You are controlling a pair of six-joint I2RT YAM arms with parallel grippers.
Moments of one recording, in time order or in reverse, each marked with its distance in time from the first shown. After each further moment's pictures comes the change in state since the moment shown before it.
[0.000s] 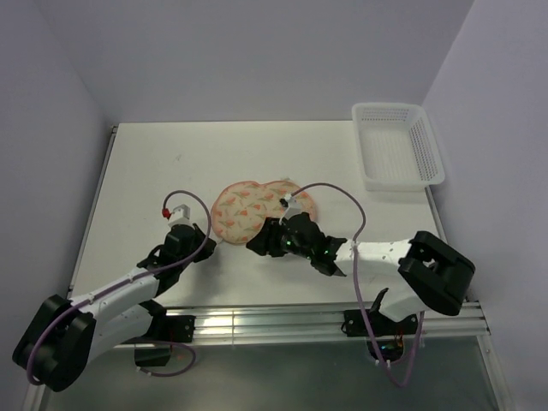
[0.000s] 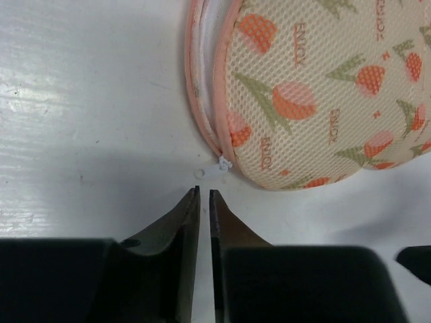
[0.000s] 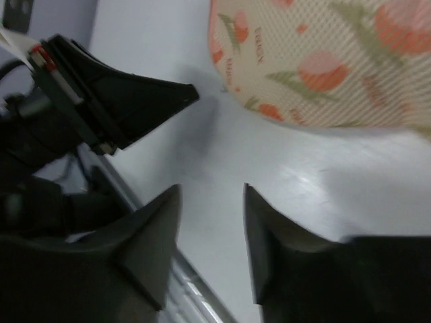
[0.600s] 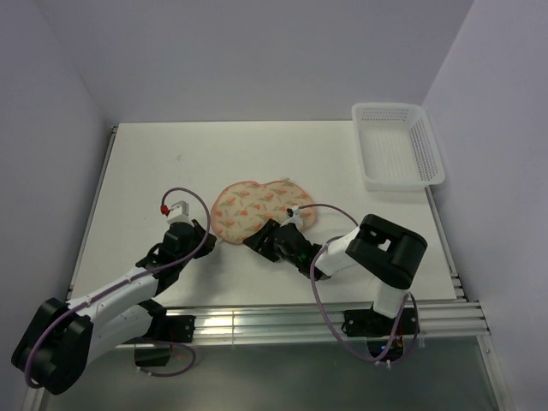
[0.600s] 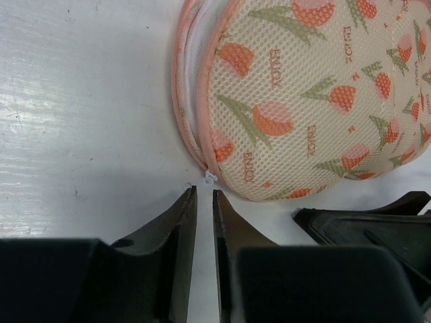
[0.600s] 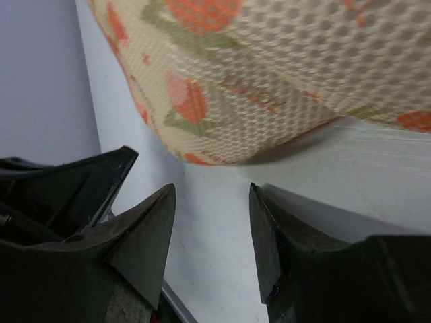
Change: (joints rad) left arm 0.000 -0.013 0.026 0.013 -0.022 0.019; right arm 0.061 0.340 -0.010 0.299 0.228 0.441
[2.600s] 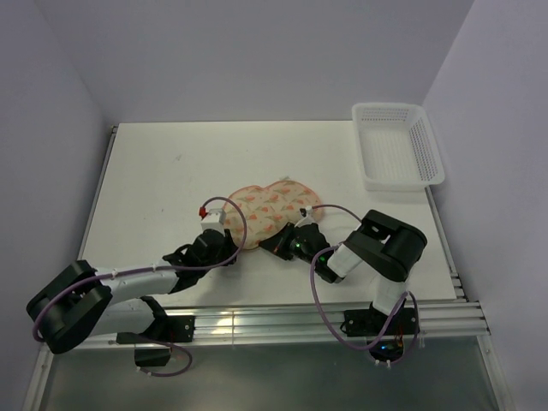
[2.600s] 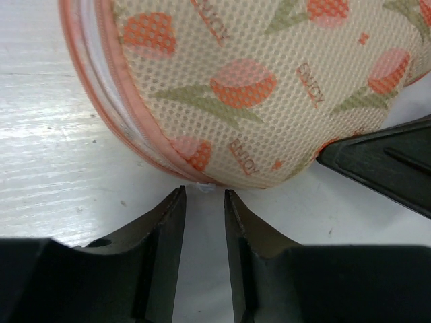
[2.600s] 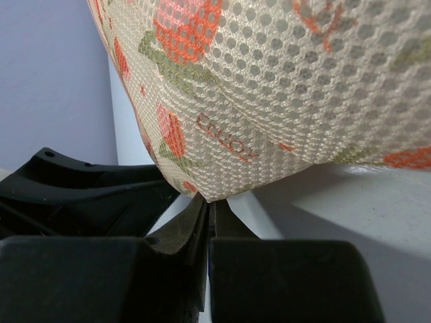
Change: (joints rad) left arm -0.293 0.242 0.064 0.095 -0.095 0.110; right arm -0.142 0.048 -0.167 0.313 -0.187 -0.067
